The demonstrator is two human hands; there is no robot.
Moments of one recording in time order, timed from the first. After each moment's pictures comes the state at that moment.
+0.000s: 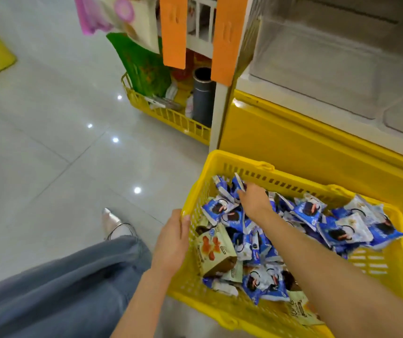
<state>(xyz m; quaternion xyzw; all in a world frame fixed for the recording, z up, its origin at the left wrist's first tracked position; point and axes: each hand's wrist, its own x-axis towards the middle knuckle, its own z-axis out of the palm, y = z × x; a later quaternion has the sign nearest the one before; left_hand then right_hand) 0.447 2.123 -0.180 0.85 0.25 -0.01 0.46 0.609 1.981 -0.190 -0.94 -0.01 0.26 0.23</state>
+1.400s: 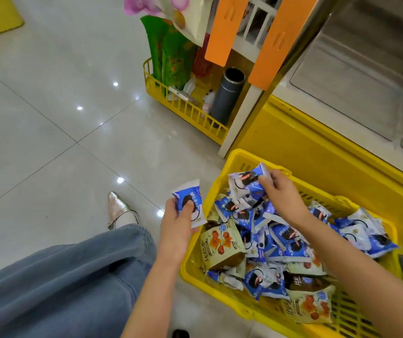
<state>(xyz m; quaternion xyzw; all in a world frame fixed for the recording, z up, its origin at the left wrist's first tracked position) 0.439 2.150 -0.136 0.55 0.40 0.06 0.73 0.576 1.989 -0.111 -0.90 -0.11 0.17 0.38</state>
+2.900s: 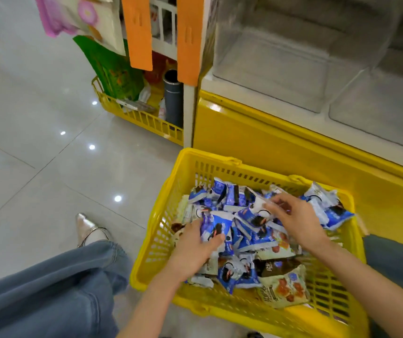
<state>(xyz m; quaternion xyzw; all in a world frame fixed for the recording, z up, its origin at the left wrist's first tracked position) 0.458 2.054 -0.155 0.78 0.18 -0.19 0.57 0.558 1.845 -0.119 -0.93 -0.09 0.12 0.33</state>
